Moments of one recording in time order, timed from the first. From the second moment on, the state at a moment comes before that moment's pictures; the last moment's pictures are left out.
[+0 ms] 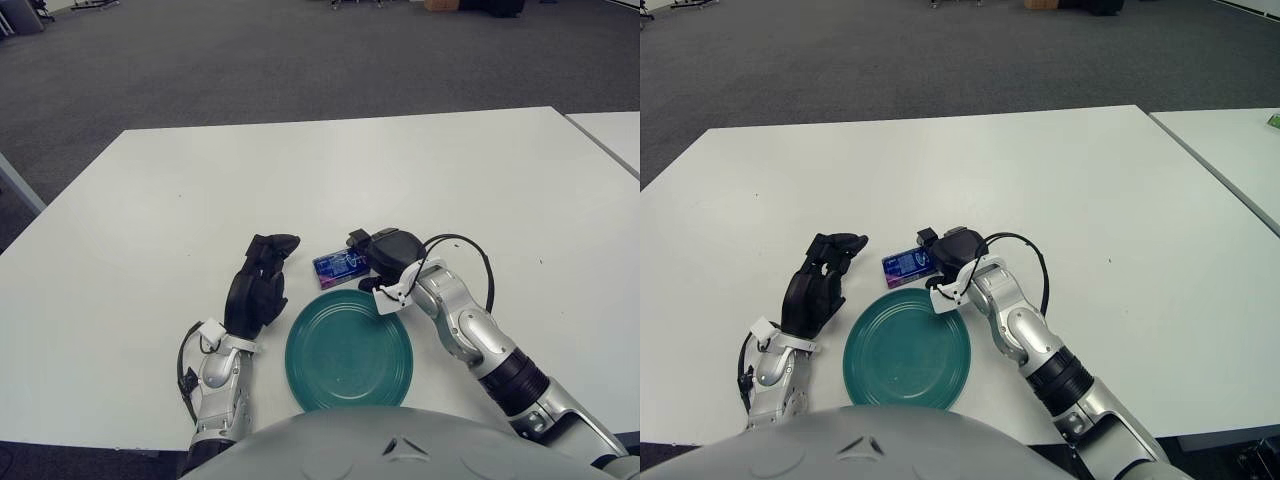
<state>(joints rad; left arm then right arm) 0.29 -0.09 0.00 0.17 -0.29 -0.55 -0.43 -0.16 -0.32 0.59 -0.08 -1.15 0.09 0.41</state>
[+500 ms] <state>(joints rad) 0.32 -0.08 -0.01 0.13 -0.33 -0.50 -0.44 -0.18 -0.32 0.61 -0.03 -1.17 0.07 0.30</state>
